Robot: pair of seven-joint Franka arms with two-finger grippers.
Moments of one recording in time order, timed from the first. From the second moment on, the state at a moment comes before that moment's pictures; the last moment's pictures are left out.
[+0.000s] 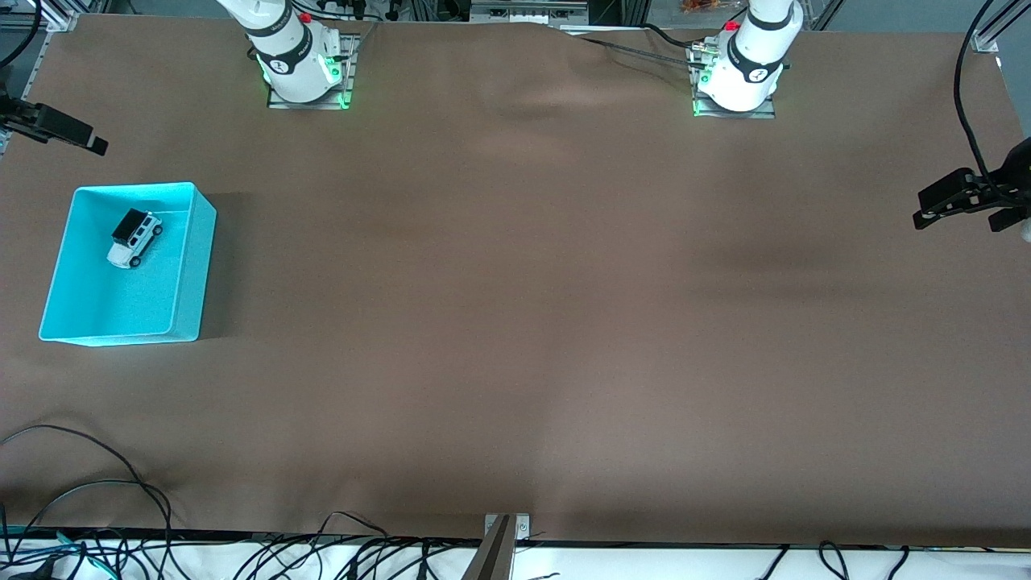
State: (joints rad) left arm 0.15 0.09 -0.11 -1.46 0.03 1.55 0.06; right arm -0.09 -0.14 -0.09 -1.80 0.06 1.49 0.04
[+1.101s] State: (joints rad) left arm 0.15 0.09 -0.10 -1.48 0.02 1.55 0.06; right arm 0.03 -0.04 -0.08 -1.71 0.05 1.58 0.03
